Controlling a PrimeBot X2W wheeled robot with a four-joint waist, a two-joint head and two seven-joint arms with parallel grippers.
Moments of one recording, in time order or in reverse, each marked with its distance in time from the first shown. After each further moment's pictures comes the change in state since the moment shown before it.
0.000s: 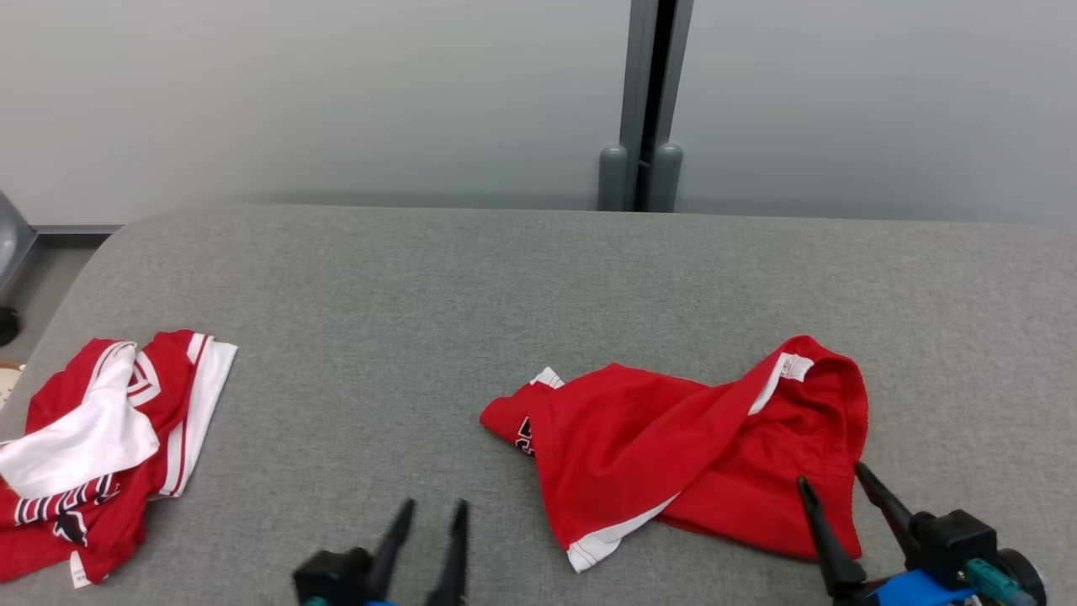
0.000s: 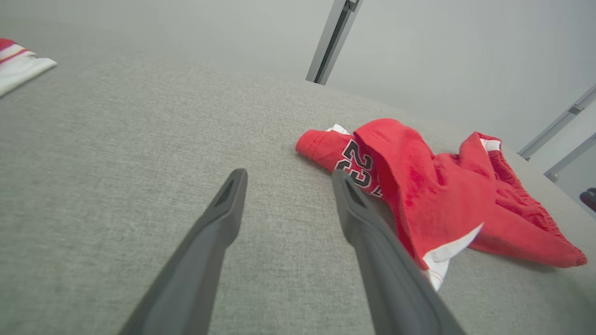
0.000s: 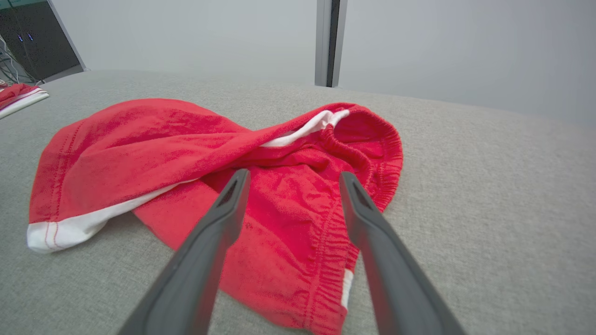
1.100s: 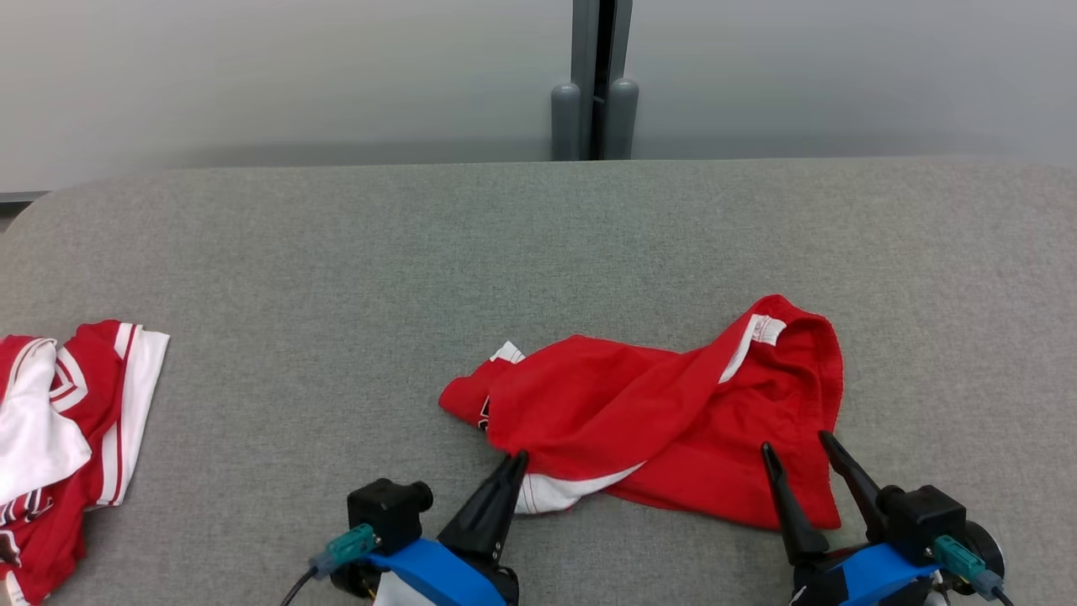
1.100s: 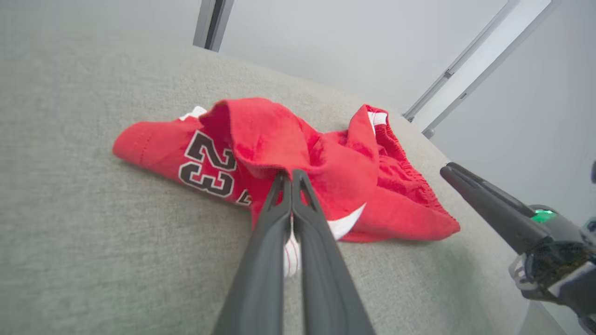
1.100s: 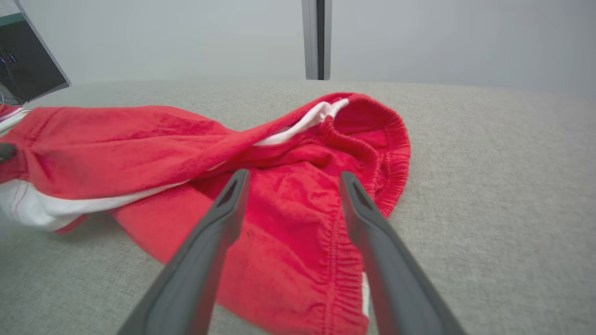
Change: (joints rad) left arm -0.209 0.127 -0.429 -0.025 -0.354 0.000 0.000; right arm -0.035 0.101 -0.011 -0.044 -0.038 0.000 0.000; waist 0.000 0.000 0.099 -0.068
